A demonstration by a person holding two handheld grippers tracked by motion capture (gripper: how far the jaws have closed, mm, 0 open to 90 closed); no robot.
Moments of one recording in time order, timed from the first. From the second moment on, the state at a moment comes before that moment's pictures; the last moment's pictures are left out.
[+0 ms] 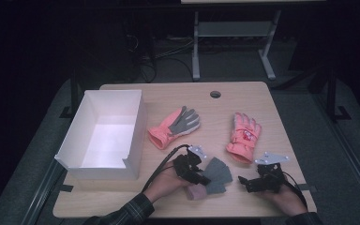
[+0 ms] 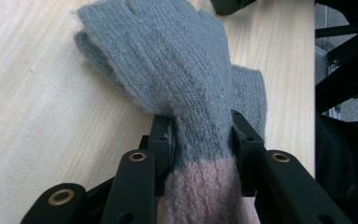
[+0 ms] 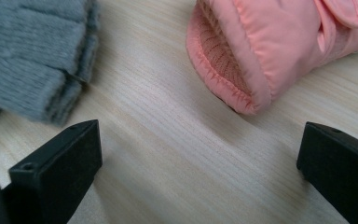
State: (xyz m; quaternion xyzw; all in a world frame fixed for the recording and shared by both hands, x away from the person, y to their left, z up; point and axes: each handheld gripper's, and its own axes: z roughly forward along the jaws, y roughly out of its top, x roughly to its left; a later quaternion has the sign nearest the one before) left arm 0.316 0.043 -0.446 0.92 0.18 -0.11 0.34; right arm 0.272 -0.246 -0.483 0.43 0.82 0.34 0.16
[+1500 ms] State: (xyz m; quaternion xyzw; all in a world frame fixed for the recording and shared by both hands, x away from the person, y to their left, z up) left arm 0.344 0.120 -0.332 0.87 0.25 -0.03 0.41; right arm 0.271 -0.246 -0.483 0.43 0.82 0.34 0.16
